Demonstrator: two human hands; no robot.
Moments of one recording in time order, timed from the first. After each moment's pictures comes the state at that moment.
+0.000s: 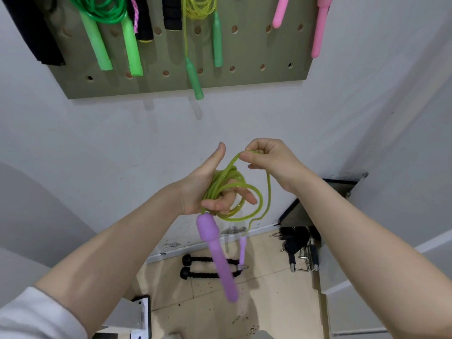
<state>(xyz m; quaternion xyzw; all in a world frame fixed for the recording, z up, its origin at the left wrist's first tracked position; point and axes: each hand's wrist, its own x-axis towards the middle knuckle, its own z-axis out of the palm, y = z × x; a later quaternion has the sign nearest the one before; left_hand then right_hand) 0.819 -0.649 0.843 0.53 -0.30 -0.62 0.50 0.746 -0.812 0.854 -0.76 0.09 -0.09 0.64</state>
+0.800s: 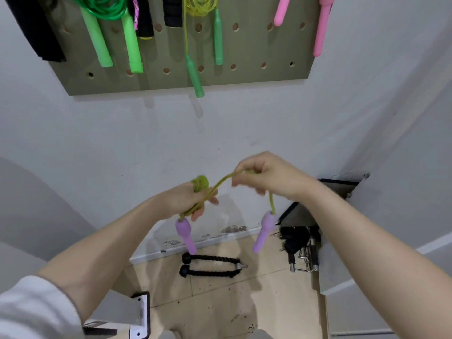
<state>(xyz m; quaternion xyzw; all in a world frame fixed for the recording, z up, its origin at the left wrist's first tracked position) 0.839 -0.621 0.797 0.79 -0.29 -0.40 0.36 0.724 -0.798 0.865 -0.87 -0.01 0.03 0.50</state>
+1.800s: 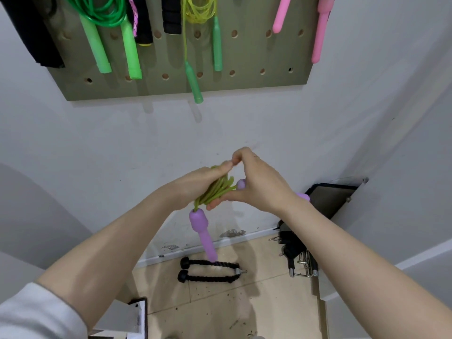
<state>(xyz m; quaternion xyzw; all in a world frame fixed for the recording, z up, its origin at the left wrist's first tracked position) 0.826 -0.651 0.845 0.75 -0.30 -0.39 0.44 0.730 -0.782 0.854 -0.95 0.06 -0.07 0.30</state>
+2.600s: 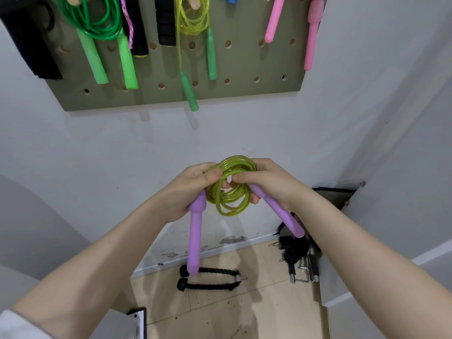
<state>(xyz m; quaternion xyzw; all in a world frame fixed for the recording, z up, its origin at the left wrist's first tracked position) 0.822 -0.647 0.842 0.61 -0.31 -0.36 0.63 0.738 -0.808 0.853 -0.76 0.10 0.00 0.65</state>
